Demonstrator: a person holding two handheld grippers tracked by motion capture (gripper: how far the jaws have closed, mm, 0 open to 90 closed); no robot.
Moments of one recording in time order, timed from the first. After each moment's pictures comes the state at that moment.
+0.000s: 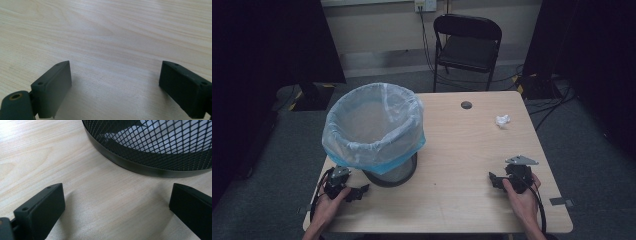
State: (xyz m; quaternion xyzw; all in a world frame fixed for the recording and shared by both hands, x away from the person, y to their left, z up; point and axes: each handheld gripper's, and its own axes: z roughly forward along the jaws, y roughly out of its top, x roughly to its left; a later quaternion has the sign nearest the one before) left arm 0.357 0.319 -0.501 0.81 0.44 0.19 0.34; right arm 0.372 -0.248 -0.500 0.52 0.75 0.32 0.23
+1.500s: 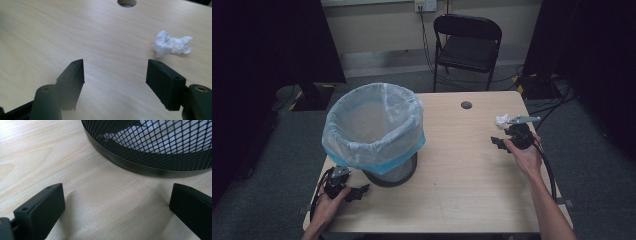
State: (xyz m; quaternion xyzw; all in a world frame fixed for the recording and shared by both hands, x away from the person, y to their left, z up) left arm 0.358 0.319 -0.501 0.81 0.44 0.19 0.34; right arm 0.480 -0.270 -0.444 0.45 0.78 0.37 0.22
